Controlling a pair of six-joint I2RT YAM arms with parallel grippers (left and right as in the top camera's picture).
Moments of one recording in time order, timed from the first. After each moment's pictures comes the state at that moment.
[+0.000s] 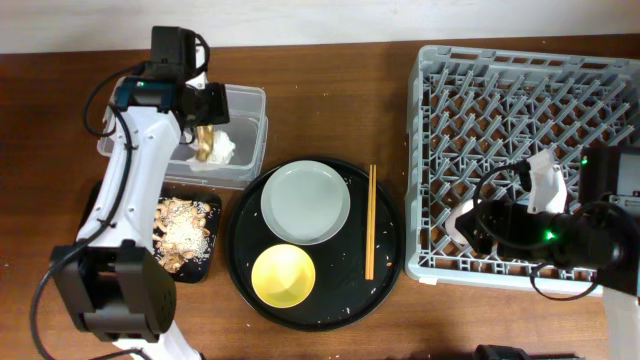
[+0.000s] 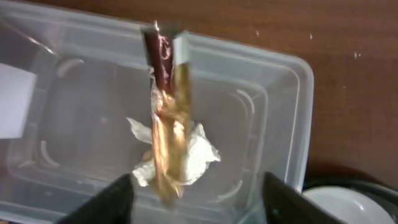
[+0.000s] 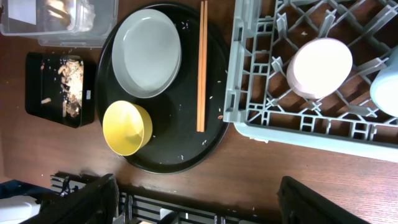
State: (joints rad) left arm -0.08 1.88 1.75 -0.91 -0.04 -0.12; right arm -0.13 1.11 1.48 -1.55 -0.45 0.07
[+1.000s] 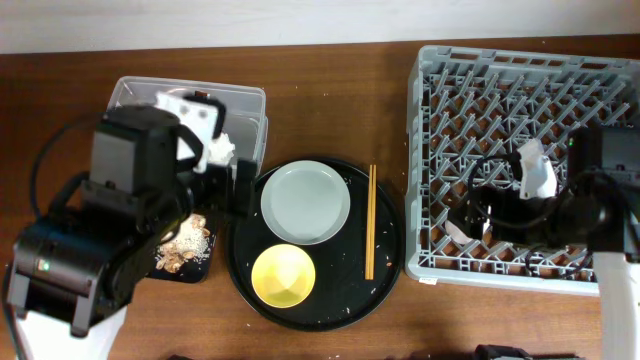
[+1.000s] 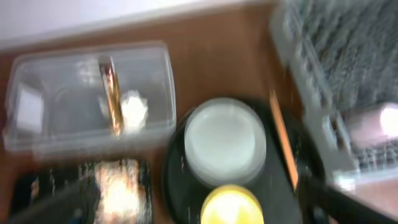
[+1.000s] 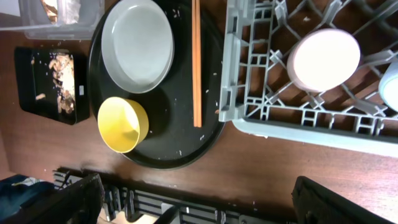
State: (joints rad) left arm -0.35 1.23 1.75 -1.24 -0.02 -0.07; right arm -0.13 1.21 1.48 -1.56 -0.45 0.07
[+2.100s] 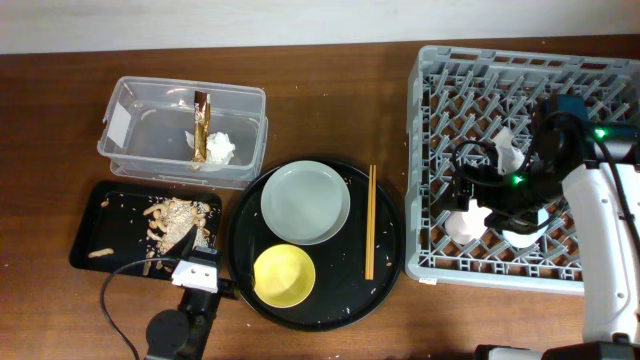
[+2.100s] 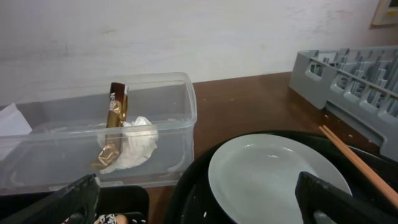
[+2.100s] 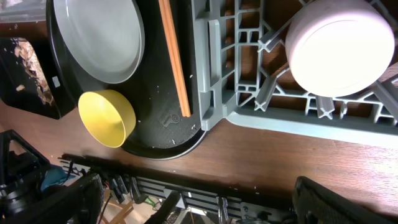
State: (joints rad) left arm -0.23 0.01 0.01 -0.08 0.01 0.01; right arm -0.13 1.49 1.47 -1.56 -0.45 0.07
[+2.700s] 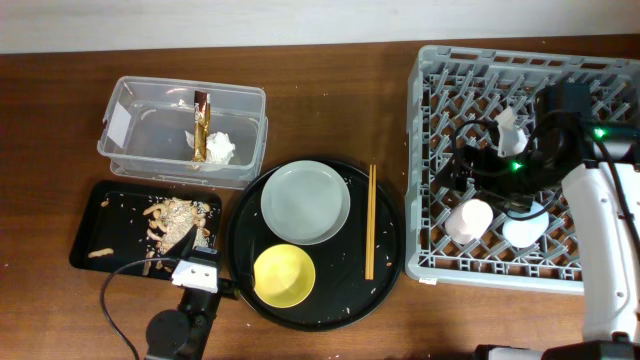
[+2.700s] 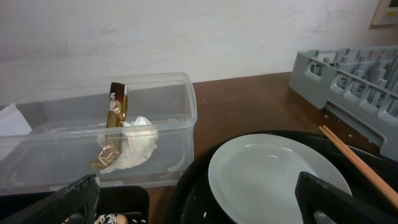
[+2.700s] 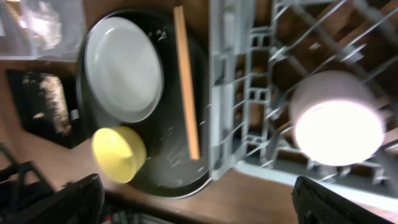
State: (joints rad) left arm -0.23 0.01 0.01 -0.08 0.01 0.01; right arm -0.13 1.50 1.47 -1.38 -0.51 0.09
